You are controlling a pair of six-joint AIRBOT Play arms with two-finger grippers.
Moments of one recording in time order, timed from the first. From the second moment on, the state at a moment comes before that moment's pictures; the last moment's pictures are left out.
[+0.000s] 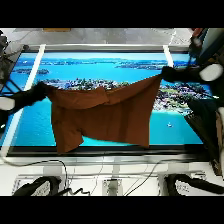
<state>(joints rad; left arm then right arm) 0.17 -1.13 0.95 0.92 -0.55 -1.58 -0.02 -1.35 1.43 -1.16 0.89 1.53</state>
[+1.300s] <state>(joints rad) 0.43 -1.35 1.01 1.02 -1.10 -1.05 -0.32 -1.54 1.43 -1.22 0.99 1.45</state>
